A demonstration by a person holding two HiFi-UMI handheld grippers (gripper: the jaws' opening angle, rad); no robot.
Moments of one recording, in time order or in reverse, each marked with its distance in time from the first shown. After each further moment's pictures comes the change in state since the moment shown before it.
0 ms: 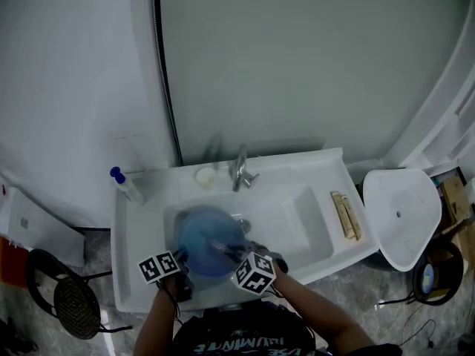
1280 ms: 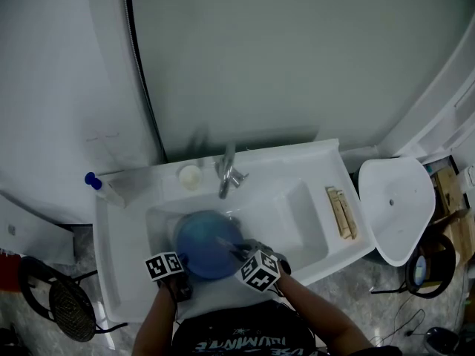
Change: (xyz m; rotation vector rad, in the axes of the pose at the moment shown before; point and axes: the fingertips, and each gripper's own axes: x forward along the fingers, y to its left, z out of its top) left arm 0.075 0.025 -0.043 0.052 0.222 0.127; right arm 0.017 -0.037 -0.068 0.194 0.098 0.005
